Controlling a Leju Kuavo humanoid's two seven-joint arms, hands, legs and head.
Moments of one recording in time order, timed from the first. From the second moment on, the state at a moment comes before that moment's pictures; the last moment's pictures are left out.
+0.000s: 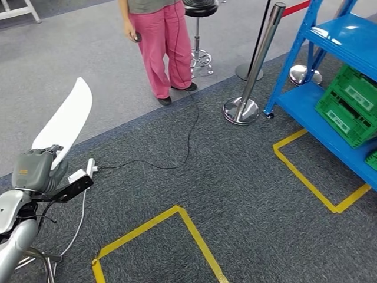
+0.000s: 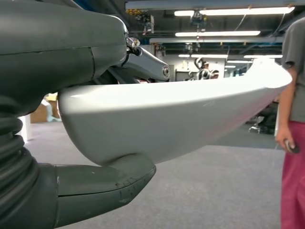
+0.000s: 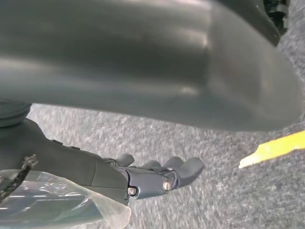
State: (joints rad) left arm -0.13 0.40 -0.12 -1.58 -1.14 0.33 -0.04; right arm -0.09 0.09 1.56 0.00 -1.43 -0.14 -0.33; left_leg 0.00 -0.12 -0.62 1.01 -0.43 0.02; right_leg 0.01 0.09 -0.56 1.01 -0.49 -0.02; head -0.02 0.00
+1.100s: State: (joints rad) left arm -0.12 0.38 -0.10 -1.58 -1.12 0.31 -0.02; right arm -0.10 0.09 1.56 0.00 -1.43 -0.14 -0.33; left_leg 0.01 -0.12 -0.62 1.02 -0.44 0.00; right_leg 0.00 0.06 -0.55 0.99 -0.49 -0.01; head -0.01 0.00
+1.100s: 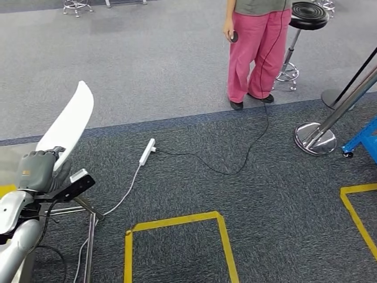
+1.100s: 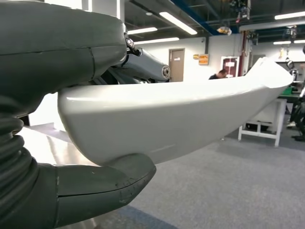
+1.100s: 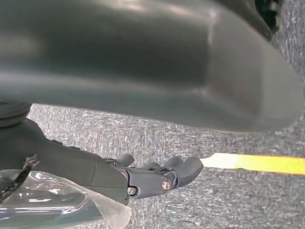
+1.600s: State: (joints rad) left arm -0.14 0.38 -0.10 -1.58 -1.09 0.31 -0.02; right arm -0.10 0.09 1.56 0.00 -1.44 -0.13 -0.34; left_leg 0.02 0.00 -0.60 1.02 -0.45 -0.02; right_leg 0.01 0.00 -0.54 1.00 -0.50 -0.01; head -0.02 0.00
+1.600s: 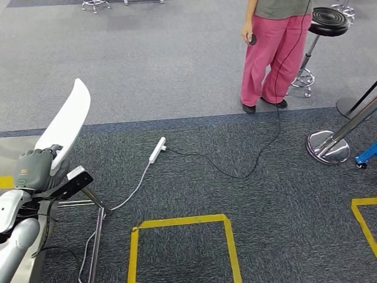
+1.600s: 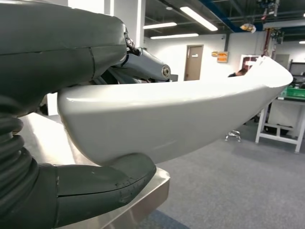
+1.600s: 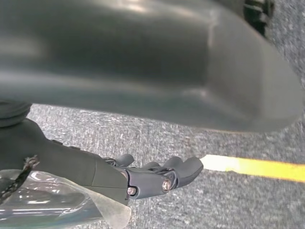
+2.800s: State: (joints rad) left arm -0.13 0.33 -0.07 -1.59 -0.90 0.22 -0.04; right arm -0.09 0.09 1.56 0.00 -1.44 -0.13 -0.34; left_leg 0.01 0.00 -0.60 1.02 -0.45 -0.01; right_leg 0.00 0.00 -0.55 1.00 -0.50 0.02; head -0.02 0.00
